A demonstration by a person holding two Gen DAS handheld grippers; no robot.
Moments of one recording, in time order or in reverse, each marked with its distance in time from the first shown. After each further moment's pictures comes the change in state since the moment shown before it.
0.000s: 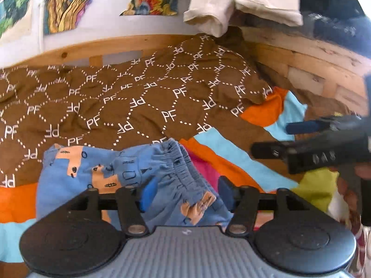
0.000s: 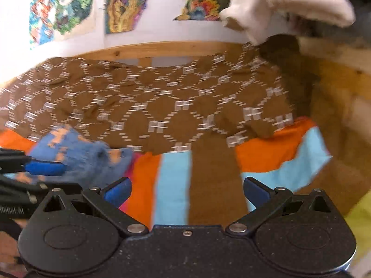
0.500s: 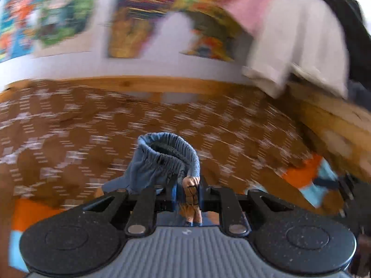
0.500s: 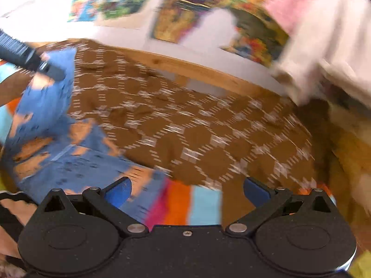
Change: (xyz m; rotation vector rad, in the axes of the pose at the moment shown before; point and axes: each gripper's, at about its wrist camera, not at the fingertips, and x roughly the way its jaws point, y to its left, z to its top) left arm -0.051 0.072 0.055 -0.161 -0.135 0.116; right arm 0.002 0.055 0.009 -0.267 -0.114 -0.135
